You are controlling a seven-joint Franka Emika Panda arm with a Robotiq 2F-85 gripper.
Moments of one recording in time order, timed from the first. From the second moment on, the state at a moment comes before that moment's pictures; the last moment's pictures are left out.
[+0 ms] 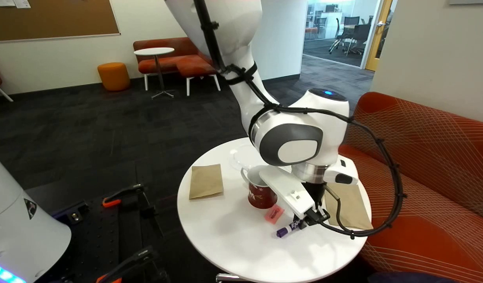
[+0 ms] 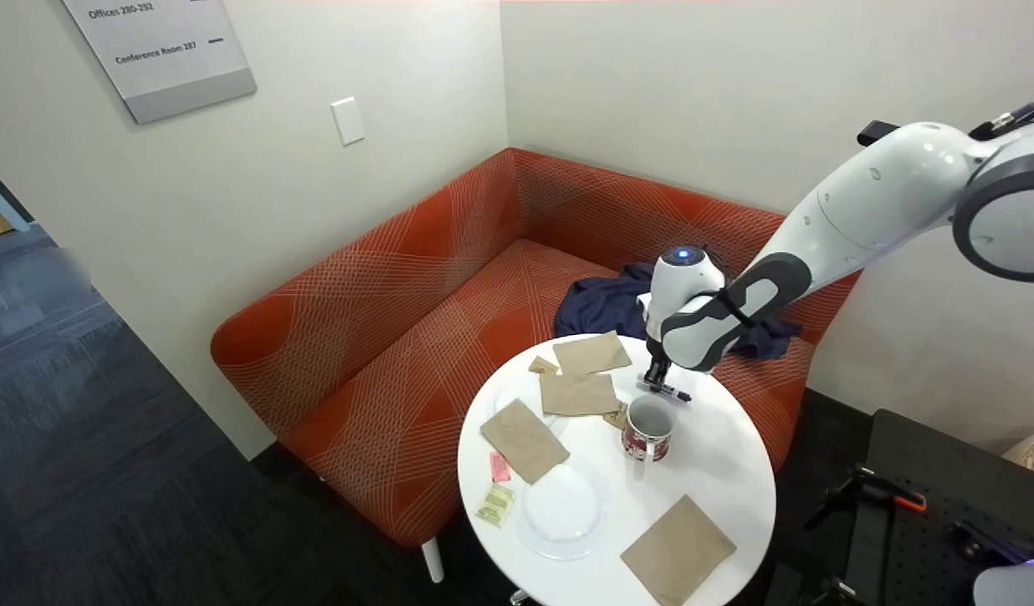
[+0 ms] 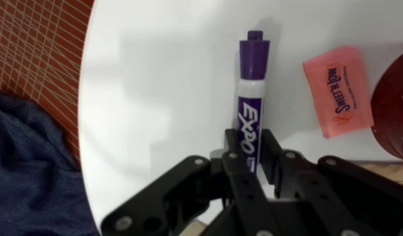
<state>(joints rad) -0.26 0.75 -0.02 -1.97 -0.05 2.70 -0.27</state>
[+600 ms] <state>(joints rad) -0.24 0.52 -0.02 -2.07 -0.05 2.65 -0.27</state>
